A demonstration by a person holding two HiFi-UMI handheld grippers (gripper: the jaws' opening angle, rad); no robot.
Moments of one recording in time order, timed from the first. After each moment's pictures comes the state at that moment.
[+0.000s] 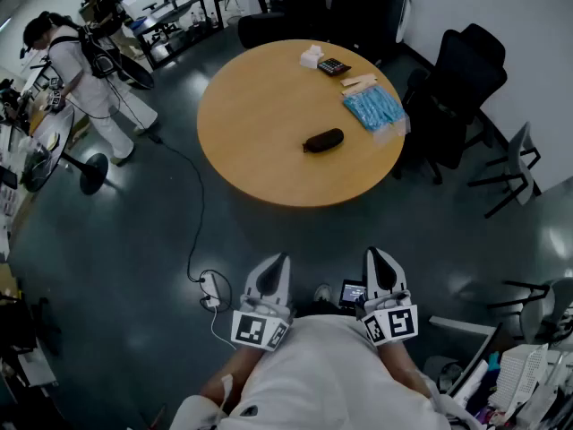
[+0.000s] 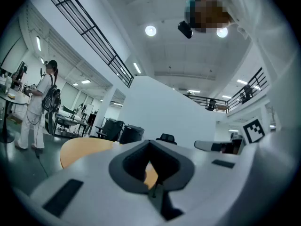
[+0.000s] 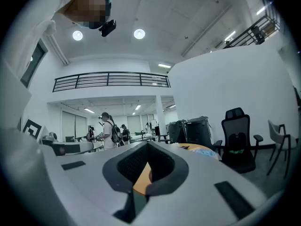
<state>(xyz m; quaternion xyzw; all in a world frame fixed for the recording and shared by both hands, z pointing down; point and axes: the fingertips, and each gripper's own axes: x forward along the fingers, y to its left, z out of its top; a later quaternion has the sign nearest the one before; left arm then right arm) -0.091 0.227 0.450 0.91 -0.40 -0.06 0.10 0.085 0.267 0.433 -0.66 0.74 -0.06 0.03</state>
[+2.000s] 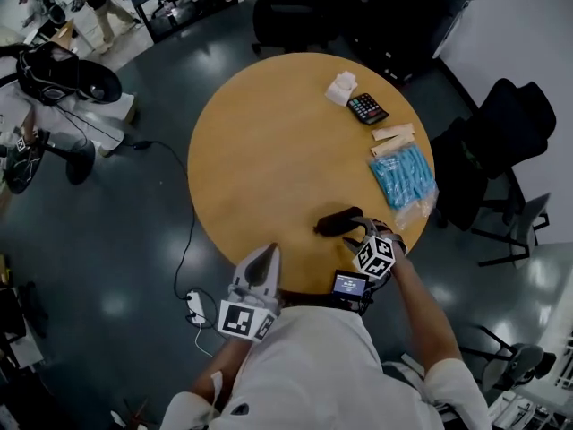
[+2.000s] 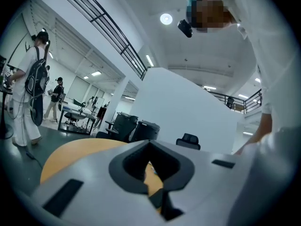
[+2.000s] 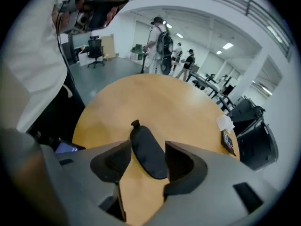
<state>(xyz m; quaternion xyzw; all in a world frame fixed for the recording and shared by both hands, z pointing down) -0.048 -0.139 0.489 0.88 -0.44 -0.03 0.15 0.161 -0.142 0.716 -0.24 0.81 0.00 -0.53</state>
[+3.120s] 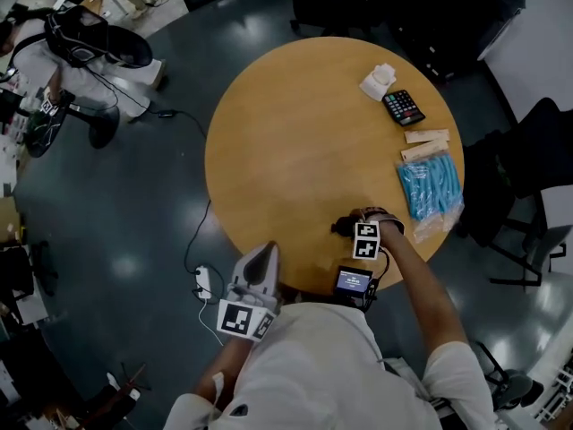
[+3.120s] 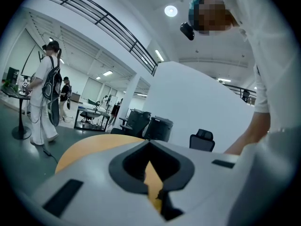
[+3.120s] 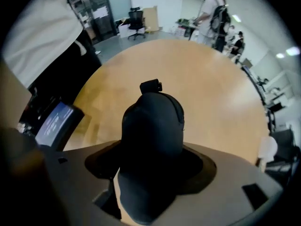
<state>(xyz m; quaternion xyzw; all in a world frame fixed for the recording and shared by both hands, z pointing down) -0.067 -0.156 0.508 0.84 -0.51 0.00 0.17 0.146 -0.160 0.823 0.02 0.76 0.03 -0.65</state>
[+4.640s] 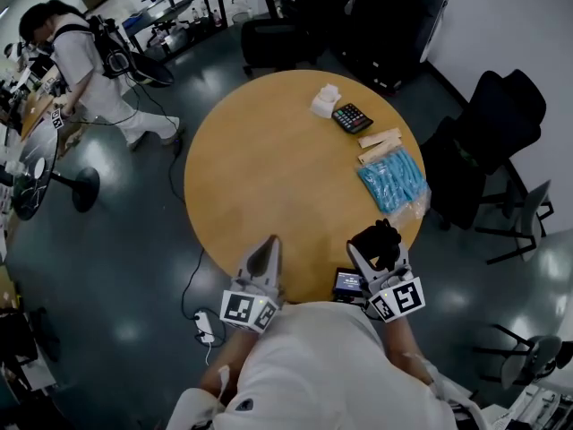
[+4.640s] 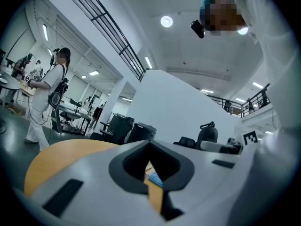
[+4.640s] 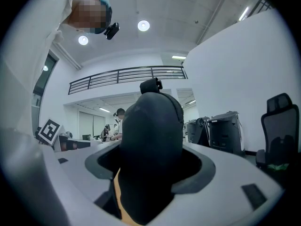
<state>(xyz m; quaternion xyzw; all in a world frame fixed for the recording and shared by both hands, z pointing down) -0.013 -0.162 0.481 0.89 -0.42 -0.05 0.15 0.174 -0.132 0.451 -0.56 0.83 -0.05 0.02</state>
